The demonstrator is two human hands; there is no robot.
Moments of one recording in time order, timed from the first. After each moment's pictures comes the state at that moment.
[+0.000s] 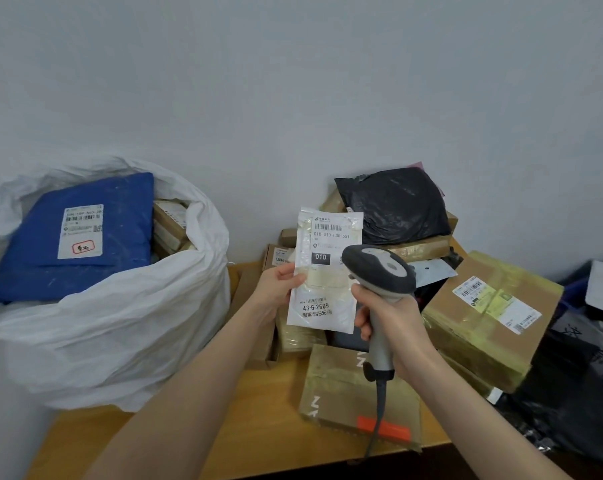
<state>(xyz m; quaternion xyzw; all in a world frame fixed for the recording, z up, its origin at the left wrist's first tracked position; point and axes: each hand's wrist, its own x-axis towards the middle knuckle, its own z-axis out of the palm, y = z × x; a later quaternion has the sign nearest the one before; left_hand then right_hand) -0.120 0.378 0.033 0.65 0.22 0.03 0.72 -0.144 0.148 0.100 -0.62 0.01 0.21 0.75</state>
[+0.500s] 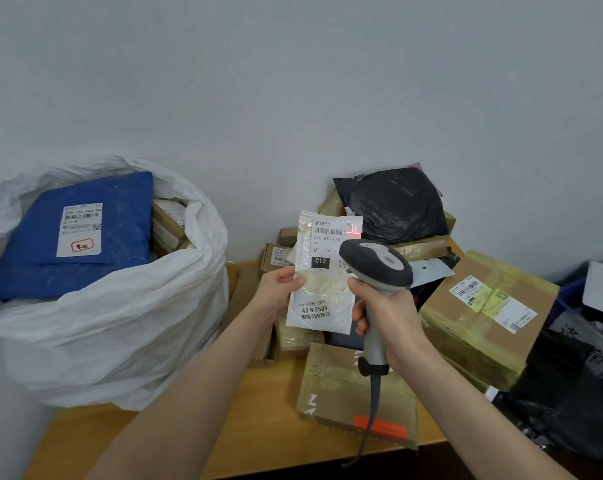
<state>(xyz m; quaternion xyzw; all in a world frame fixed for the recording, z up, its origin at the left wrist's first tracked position) -0.123 0.372 0.027 0.67 0.23 0.04 0.70 -0.142 0.152 0.105 -0.64 0.02 0.20 0.74</state>
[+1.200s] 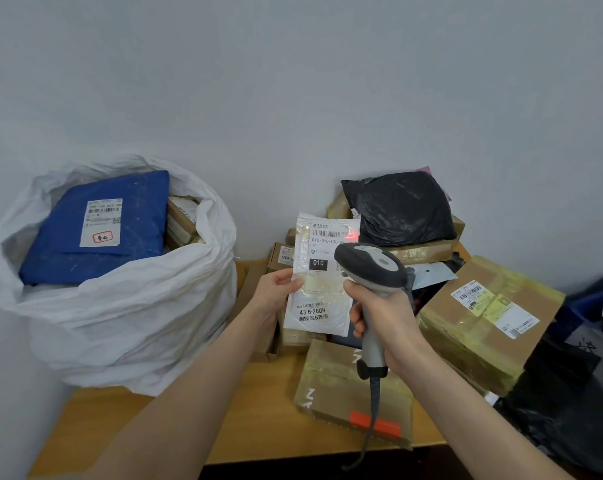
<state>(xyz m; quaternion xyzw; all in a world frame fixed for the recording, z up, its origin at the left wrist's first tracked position) -0.143 0.363 0.035 0.68 0.25 0.06 0.68 -0.144 0.140 0.105 -0.63 -0.01 0.24 0.74</state>
